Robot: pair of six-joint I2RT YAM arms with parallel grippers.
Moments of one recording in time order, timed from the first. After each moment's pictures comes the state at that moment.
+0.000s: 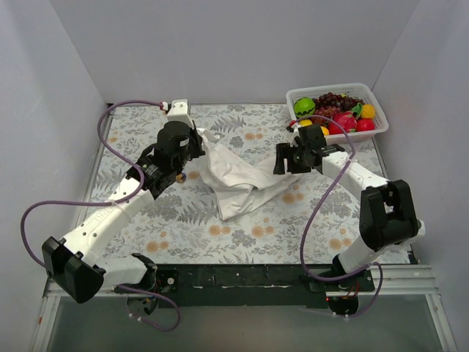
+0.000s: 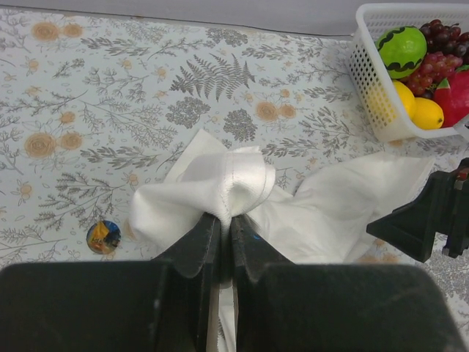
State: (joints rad) left arm -0.62 1.21 1.21 -0.34 -0.38 -0.40; right arm 0.33 1.58 1.09 -0.39 -0.22 0.20
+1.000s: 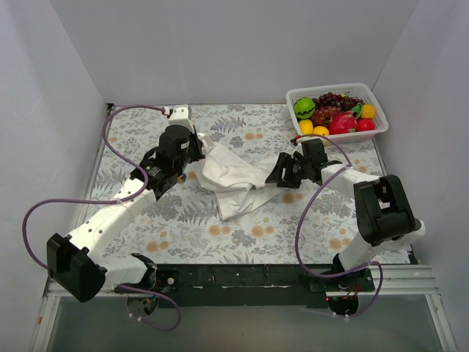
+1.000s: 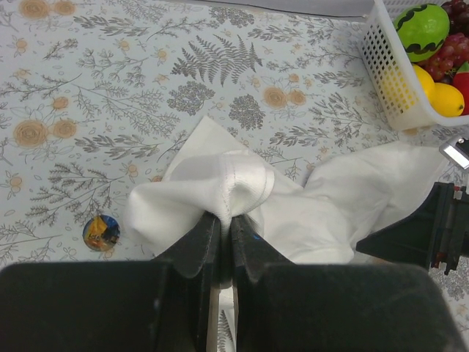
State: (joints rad) left arm -0.58 1.22 1.11 -0.26 -0.33 -0.40; right arm 0.31 1.64 0.88 -0.11 -0.51 0.51
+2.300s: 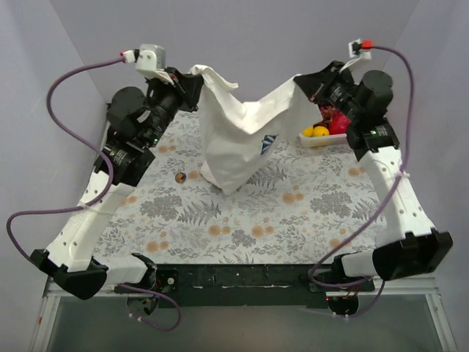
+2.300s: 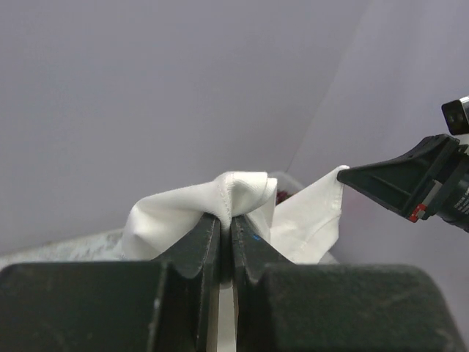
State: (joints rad) left arm -0.58 1.25 1.58 -0.18 -0.13 -0.28; right arm 0.21 1.39 1.46 -0.04 -0.43 0.58
